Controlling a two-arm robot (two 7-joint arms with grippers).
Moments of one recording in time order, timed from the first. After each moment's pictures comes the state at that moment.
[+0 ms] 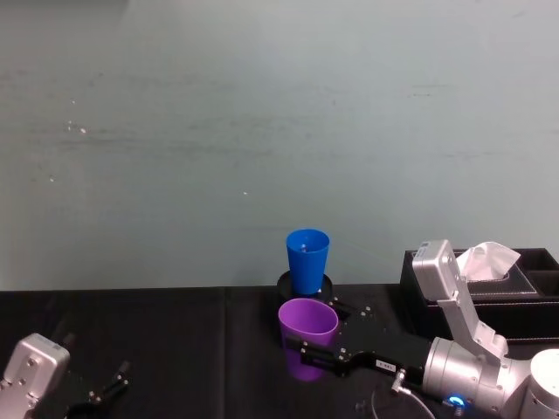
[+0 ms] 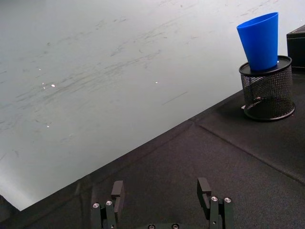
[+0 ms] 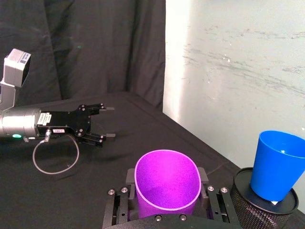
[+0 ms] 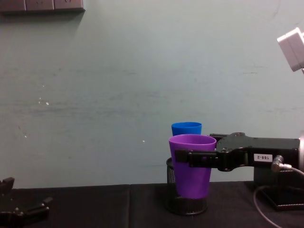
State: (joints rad) left arm -0.20 0.60 0.45 -1.41 -0.25 -0.12 0.03; right arm 0.53 0.45 -0.53 -1.28 0.47 -0.01 0.71
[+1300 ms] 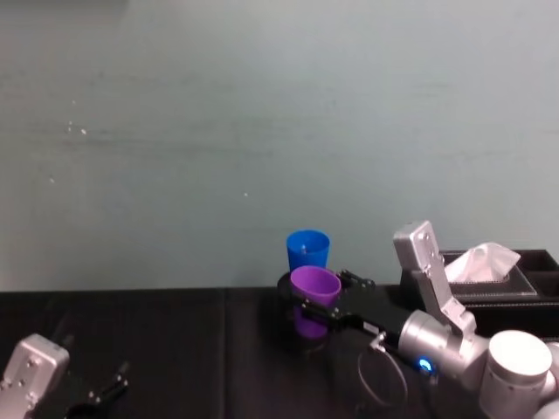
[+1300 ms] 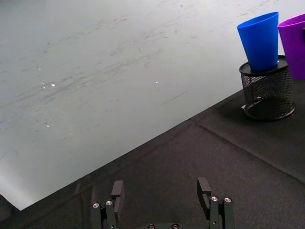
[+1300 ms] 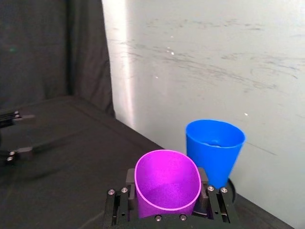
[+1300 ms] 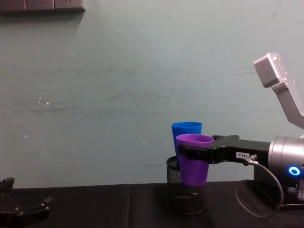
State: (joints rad) left arm -0.20 0.60 0.45 -1.41 -0.25 -0.12 0.03; right arm 0.69 0.27 -0.50 -0.90 0.40 -0.12 0.61
